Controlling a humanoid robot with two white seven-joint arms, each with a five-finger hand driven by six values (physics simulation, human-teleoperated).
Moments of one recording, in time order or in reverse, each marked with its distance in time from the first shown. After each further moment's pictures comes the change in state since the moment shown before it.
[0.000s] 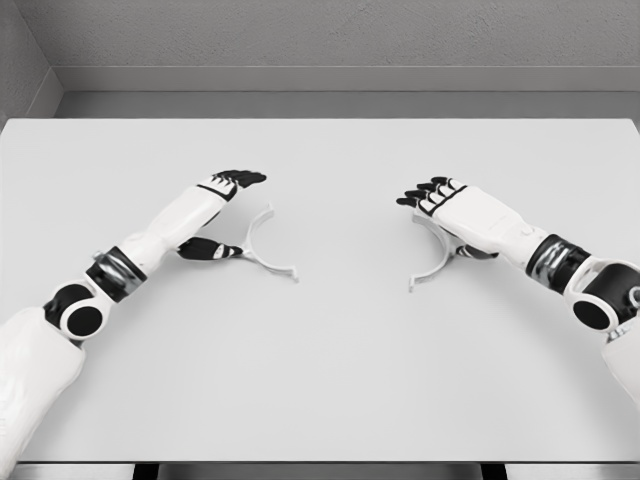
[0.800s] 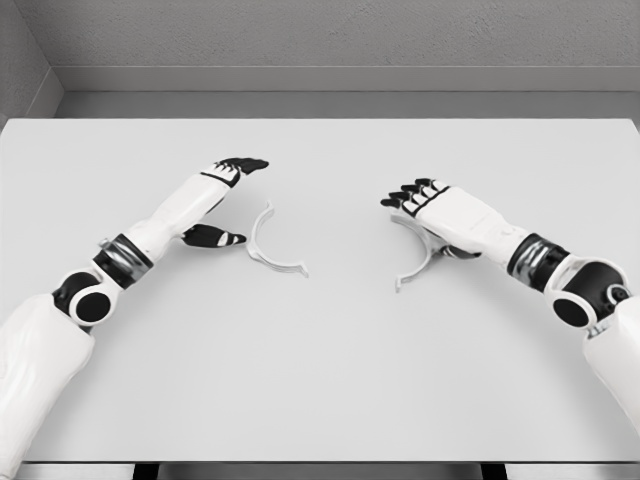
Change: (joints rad) left arm -0.055 -0.038 0.003 0.067 -0.008 0.000 0.000; right arm -0.021 0.035 0.044 0.012 0.011 0.022 0.000
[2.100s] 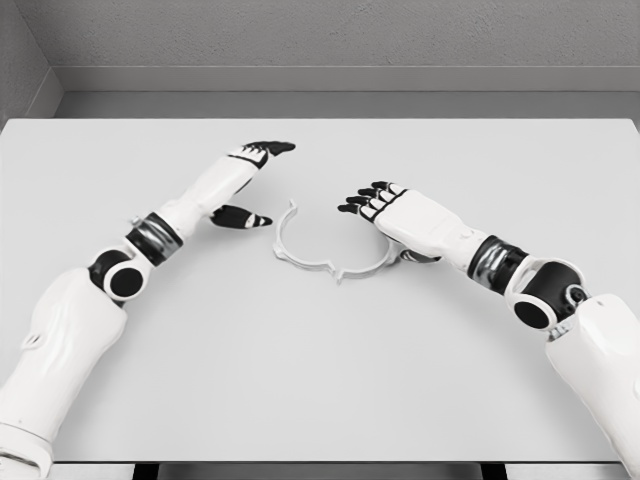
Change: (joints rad) left arm -0.114 -0.097 -0.034 0.129 -0.030 0.000 0.000; right arm -0.020 0.068 0.077 -0.052 0.000 0.034 0.014
